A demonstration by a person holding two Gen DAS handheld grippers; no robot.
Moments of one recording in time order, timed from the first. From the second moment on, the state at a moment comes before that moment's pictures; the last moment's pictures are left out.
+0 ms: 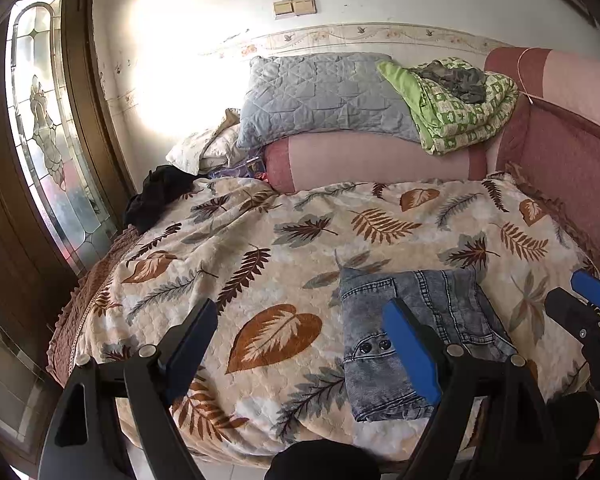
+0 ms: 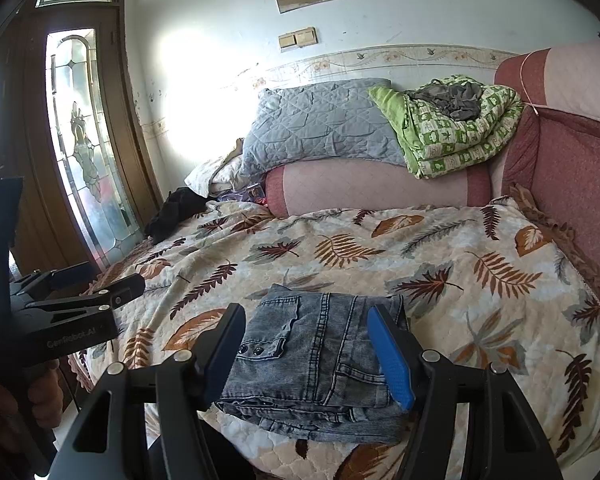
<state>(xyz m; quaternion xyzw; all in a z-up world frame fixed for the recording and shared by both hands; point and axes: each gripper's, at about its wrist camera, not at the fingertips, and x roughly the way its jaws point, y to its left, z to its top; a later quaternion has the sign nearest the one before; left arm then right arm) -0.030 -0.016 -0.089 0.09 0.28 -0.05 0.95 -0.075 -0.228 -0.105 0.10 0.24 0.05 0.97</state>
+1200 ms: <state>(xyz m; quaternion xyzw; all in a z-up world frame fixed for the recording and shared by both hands) -0.032 -0.025 -0.089 0.10 0.28 -0.05 0.95 -0.079 -0.242 -0.108 0.11 0.24 0.03 0.97</state>
